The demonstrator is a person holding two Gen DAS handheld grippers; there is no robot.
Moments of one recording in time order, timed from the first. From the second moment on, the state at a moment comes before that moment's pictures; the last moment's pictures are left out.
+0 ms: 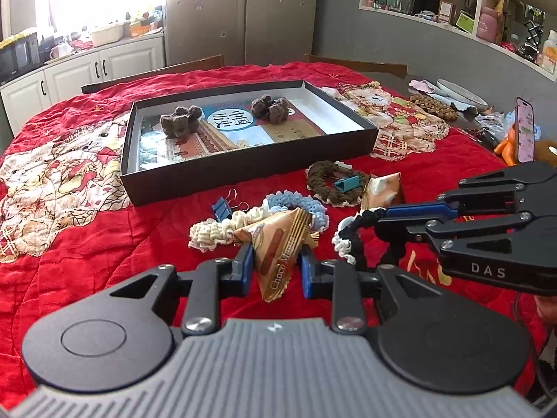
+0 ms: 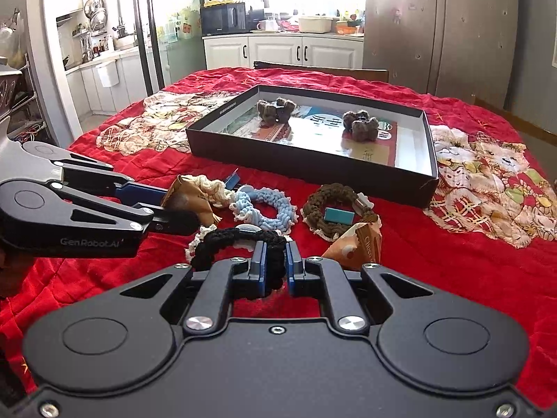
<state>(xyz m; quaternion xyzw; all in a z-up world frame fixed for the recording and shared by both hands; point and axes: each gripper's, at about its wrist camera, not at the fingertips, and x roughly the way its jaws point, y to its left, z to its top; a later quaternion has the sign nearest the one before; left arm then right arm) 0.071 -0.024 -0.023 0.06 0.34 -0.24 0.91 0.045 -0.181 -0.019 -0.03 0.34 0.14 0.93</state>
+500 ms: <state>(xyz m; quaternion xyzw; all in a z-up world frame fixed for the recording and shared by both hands) 0.069 -0.020 -0.006 0.05 0.33 -0.24 0.91 0.040 -0.187 -0.004 -0.04 0.32 0.14 0.94</state>
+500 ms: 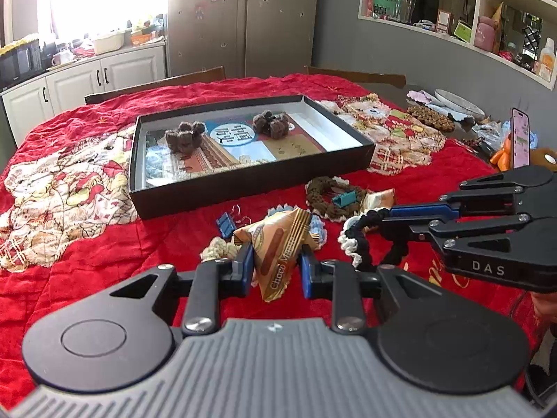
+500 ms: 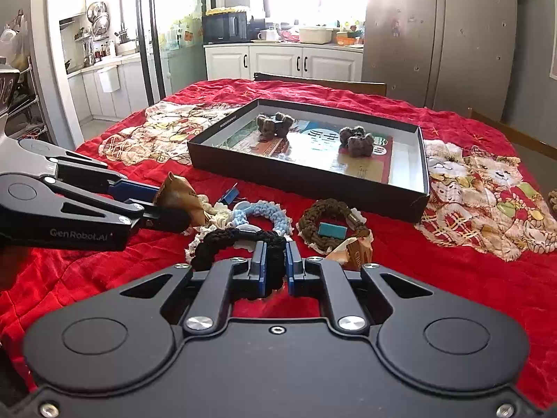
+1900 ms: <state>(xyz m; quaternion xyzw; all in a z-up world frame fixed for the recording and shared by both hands) 0.228 -0.058 0.024 0.04 0.29 -0.18 0.94 0.195 -0.248 0.047 0.00 0.27 0.03 0.96</state>
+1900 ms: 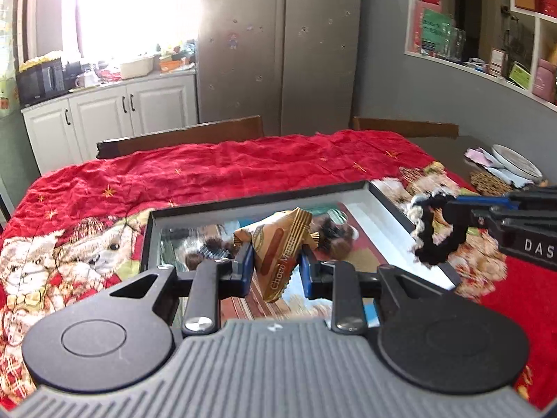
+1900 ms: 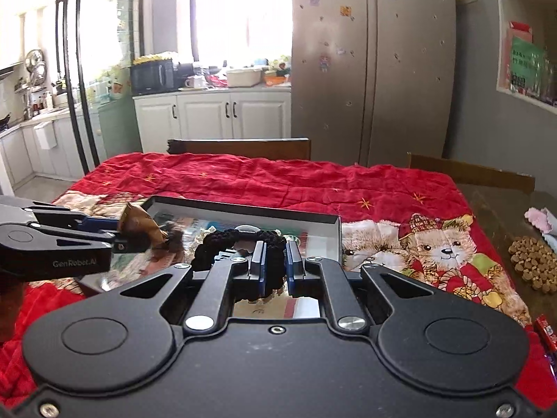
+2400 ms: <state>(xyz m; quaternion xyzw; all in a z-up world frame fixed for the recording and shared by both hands) 0.286 -0.074 -0.007 0.04 0.32 -0.17 0.93 0.263 -0.271 0.010 0.03 0.30 0.00 0.95</state>
